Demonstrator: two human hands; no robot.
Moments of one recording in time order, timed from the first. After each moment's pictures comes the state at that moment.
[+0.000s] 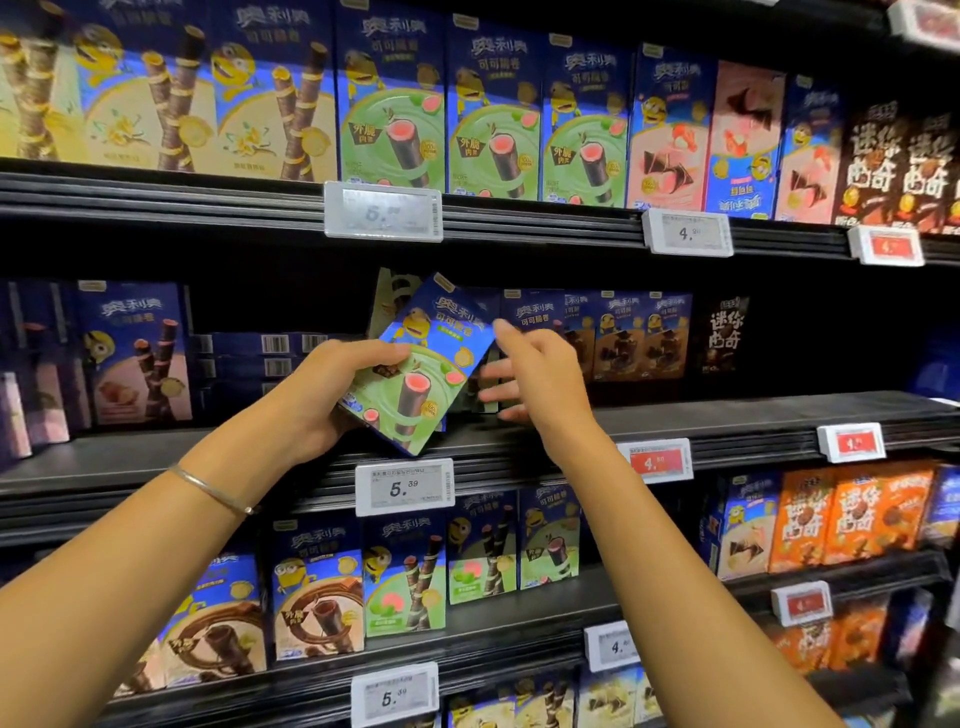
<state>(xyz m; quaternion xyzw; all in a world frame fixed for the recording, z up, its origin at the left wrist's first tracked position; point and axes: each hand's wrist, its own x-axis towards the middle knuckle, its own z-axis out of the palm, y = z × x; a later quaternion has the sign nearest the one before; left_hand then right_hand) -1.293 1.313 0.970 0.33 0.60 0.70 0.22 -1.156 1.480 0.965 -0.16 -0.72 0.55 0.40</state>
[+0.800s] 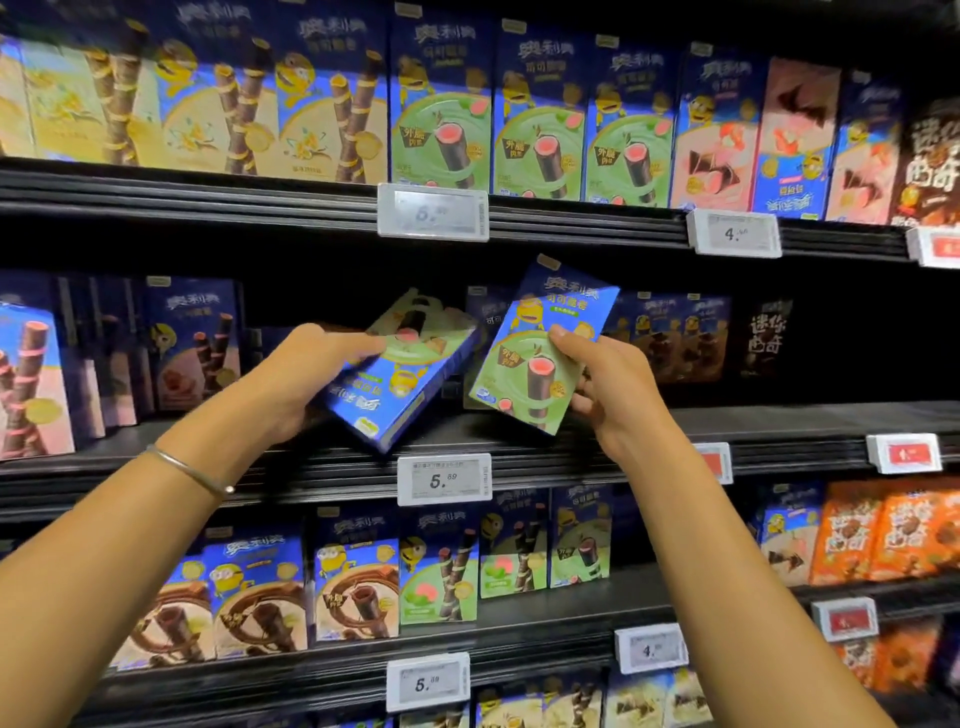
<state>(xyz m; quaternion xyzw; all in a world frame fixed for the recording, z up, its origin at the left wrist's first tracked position) -1.318 1.272 0.977 0.25 0.69 0.67 0.08 -1.137 1.486 0.969 -0.10 -0.61 0.68 0.39</state>
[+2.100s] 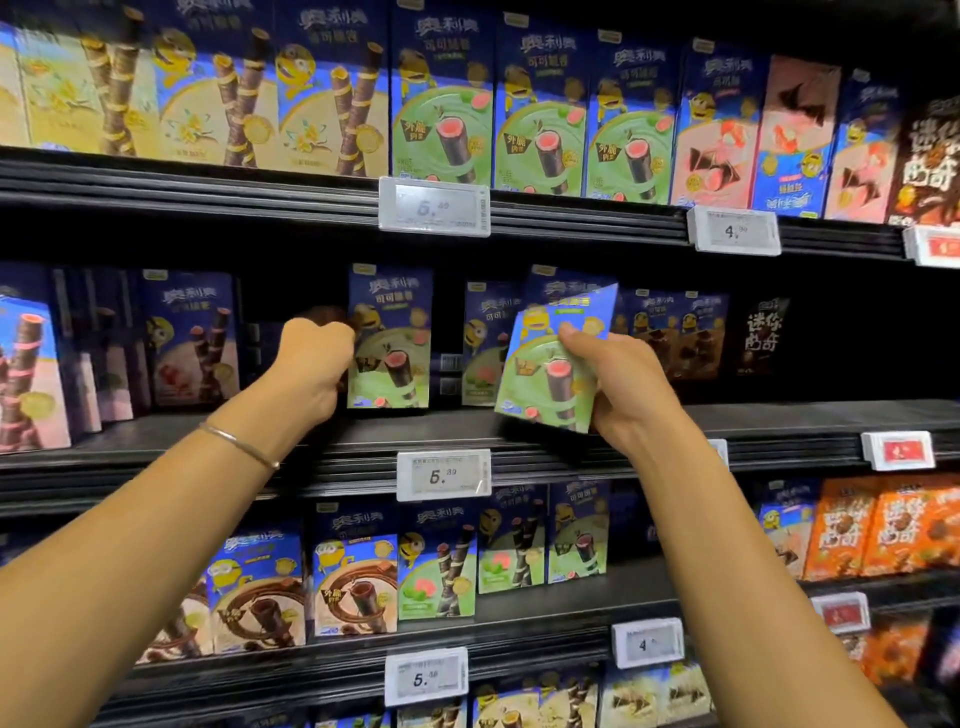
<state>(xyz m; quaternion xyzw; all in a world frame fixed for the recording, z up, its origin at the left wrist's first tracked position) -1.326 1.302 0.979 0.14 0.61 0.78 -0.01 -1.132 1.486 0.975 -0.12 -0.60 0.69 0.38</state>
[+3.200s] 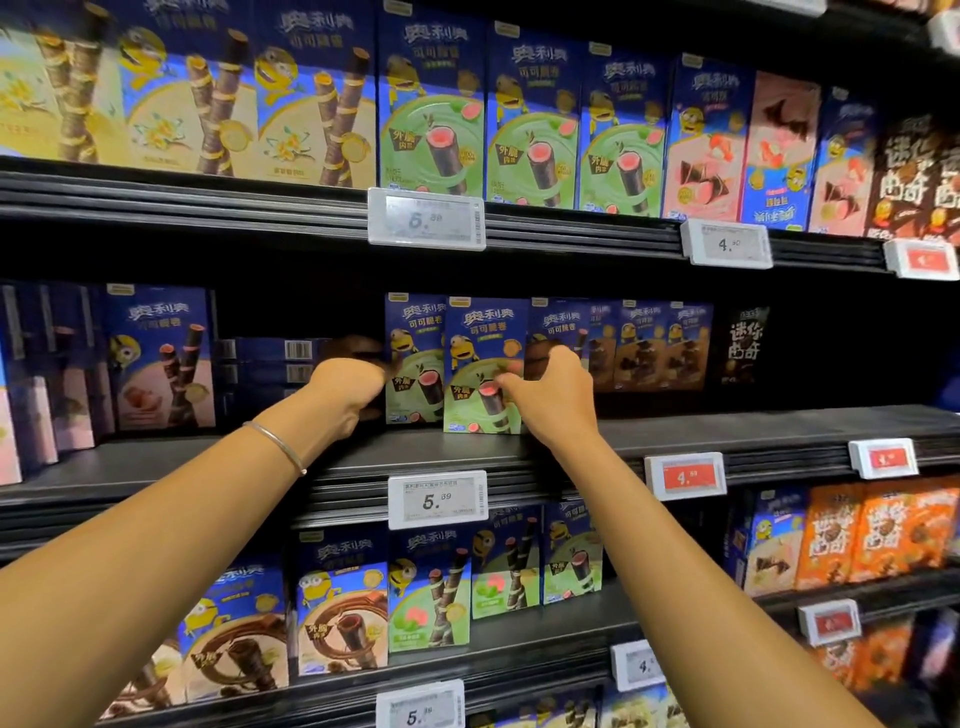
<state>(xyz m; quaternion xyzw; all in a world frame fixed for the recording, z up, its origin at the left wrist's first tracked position) -1.332 1.339 0.970 0.21 0.68 0.70 0.08 -1.199 1.497 0.951 -0.25 -0.79 0.33 0.46</state>
